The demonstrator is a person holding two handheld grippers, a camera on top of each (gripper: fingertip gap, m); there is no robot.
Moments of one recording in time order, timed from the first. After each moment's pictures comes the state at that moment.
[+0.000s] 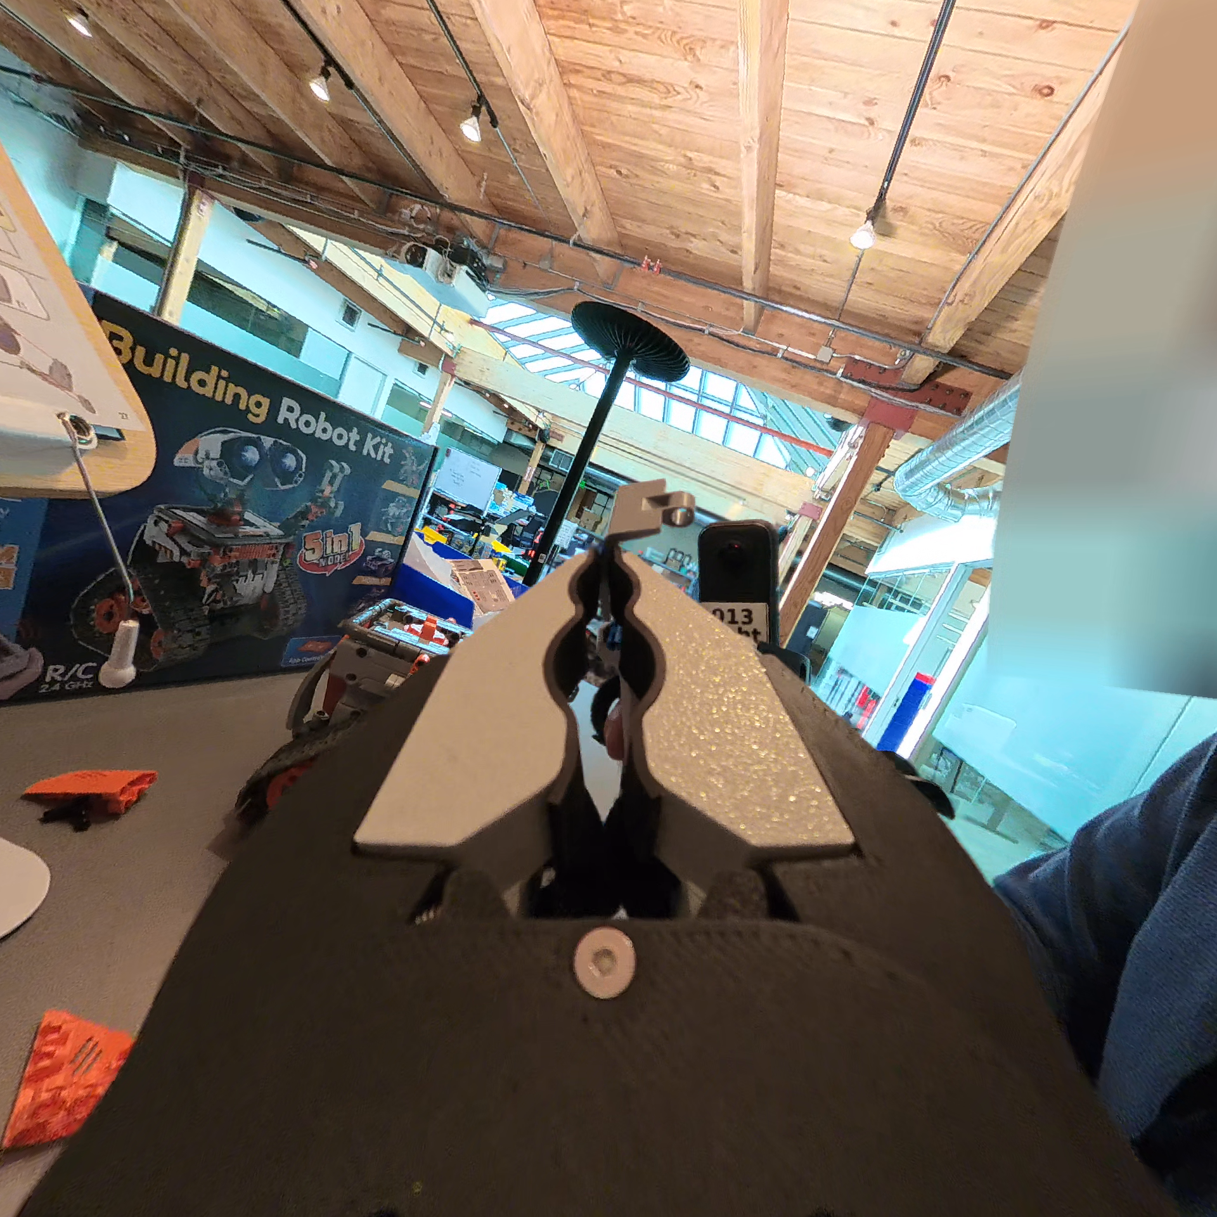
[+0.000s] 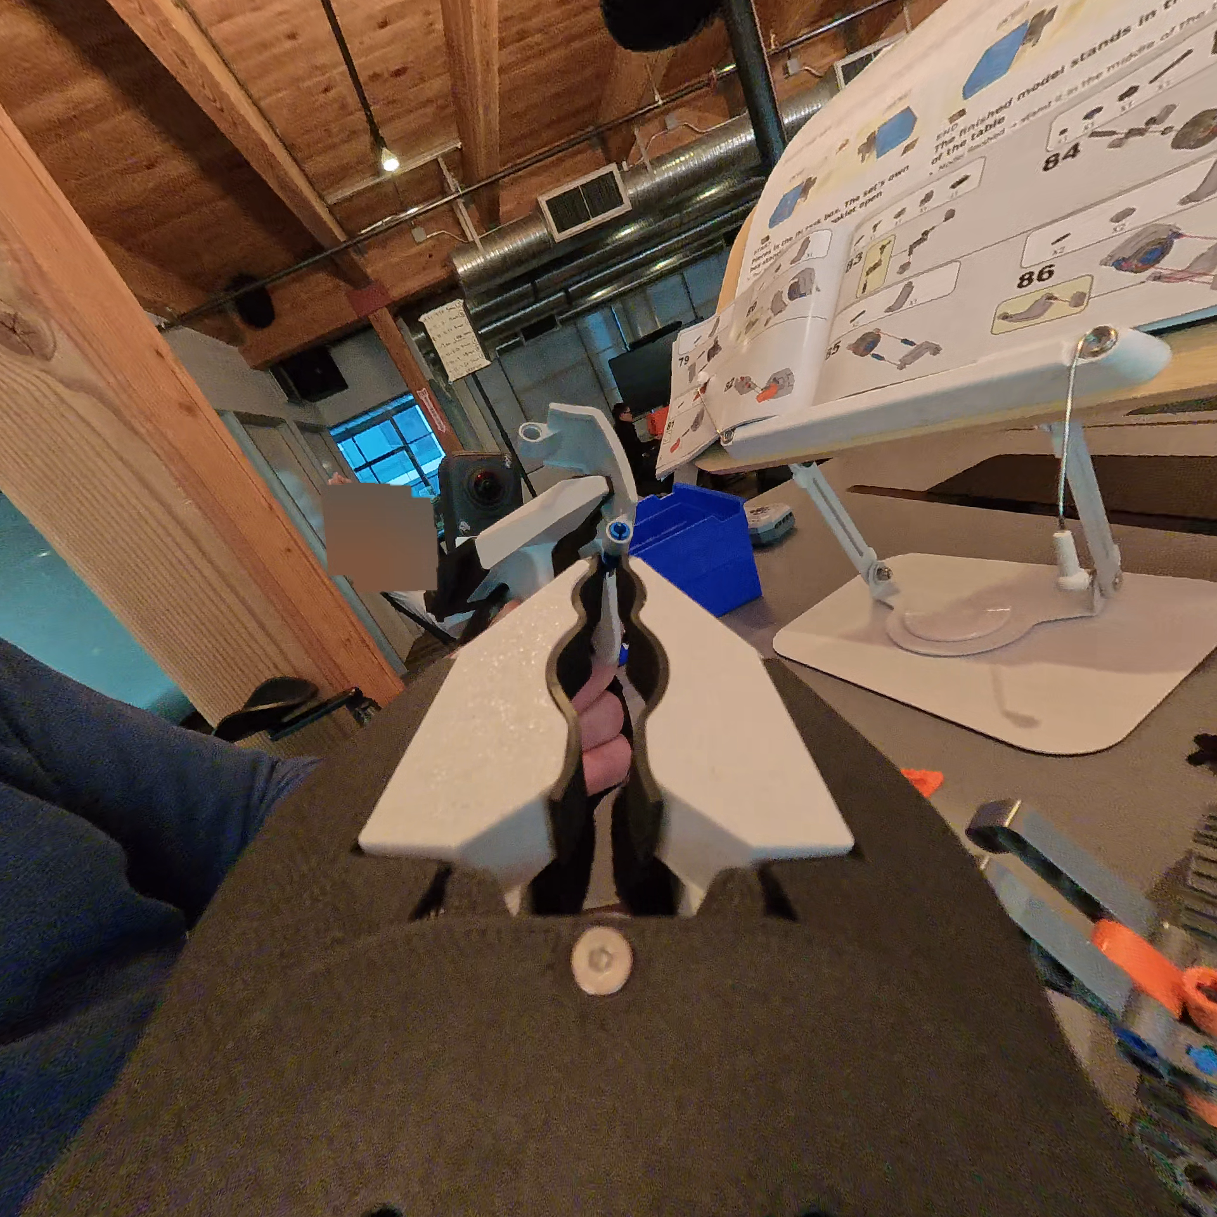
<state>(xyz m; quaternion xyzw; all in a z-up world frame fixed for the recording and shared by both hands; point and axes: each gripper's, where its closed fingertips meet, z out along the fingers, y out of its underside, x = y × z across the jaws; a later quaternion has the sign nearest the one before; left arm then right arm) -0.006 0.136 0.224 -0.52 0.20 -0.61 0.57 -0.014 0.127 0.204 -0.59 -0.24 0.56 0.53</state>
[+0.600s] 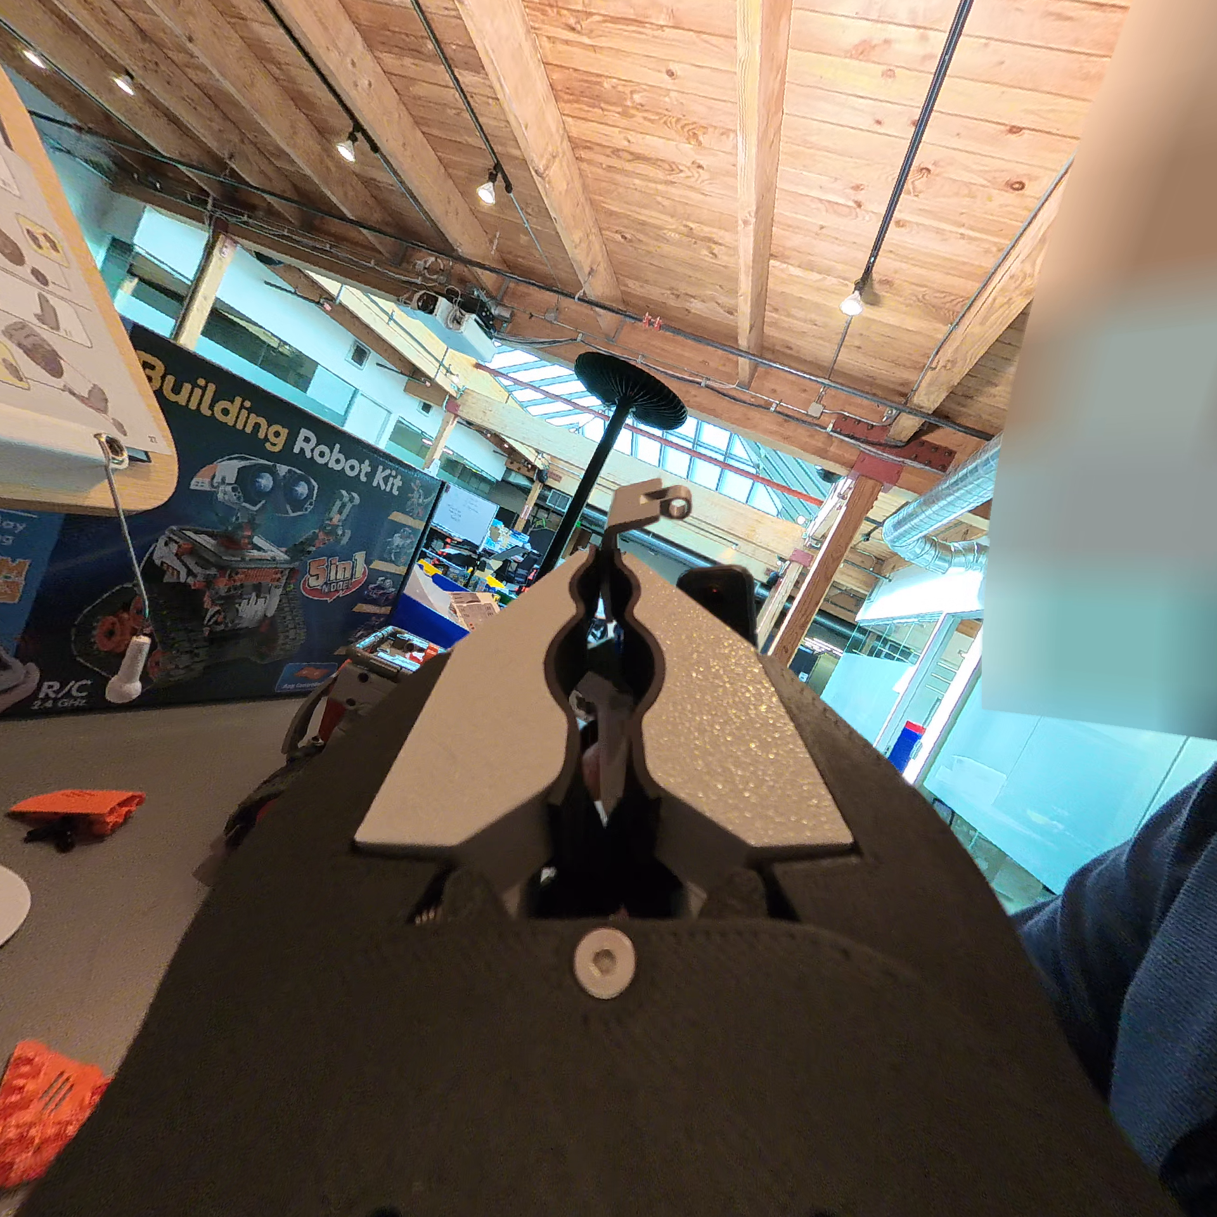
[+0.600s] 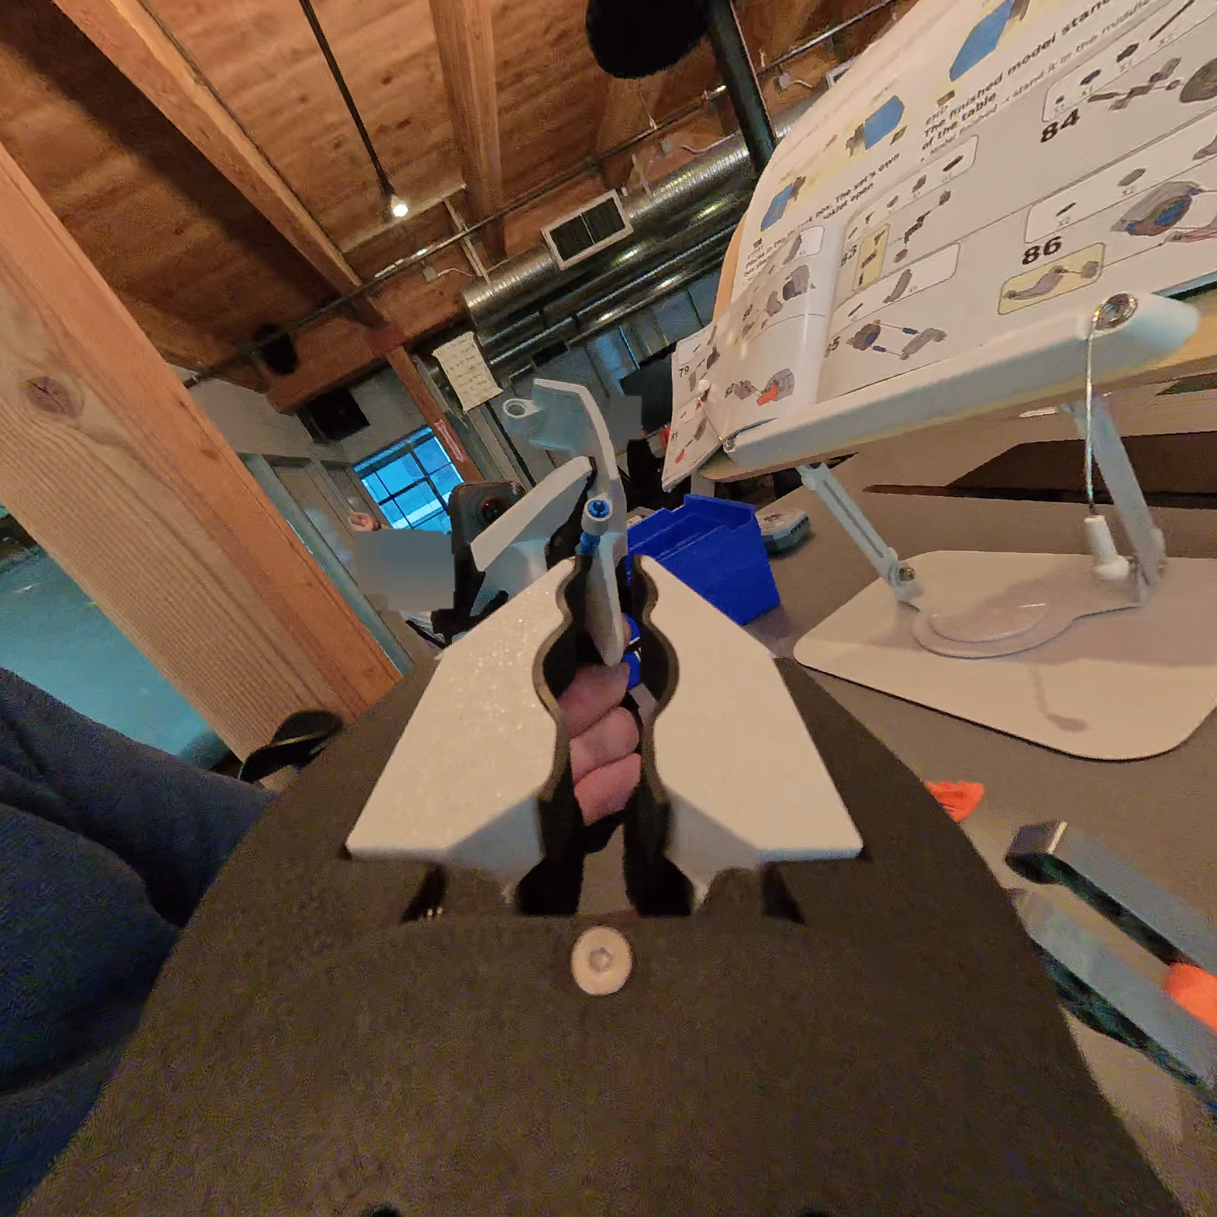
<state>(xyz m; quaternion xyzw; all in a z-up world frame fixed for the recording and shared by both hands) -0.013 0.143 0.231 -0.50 0.16 -0.62 0.58 -0.028 0.133 0.204 -0.59 -0.21 0.58 0.52</state>
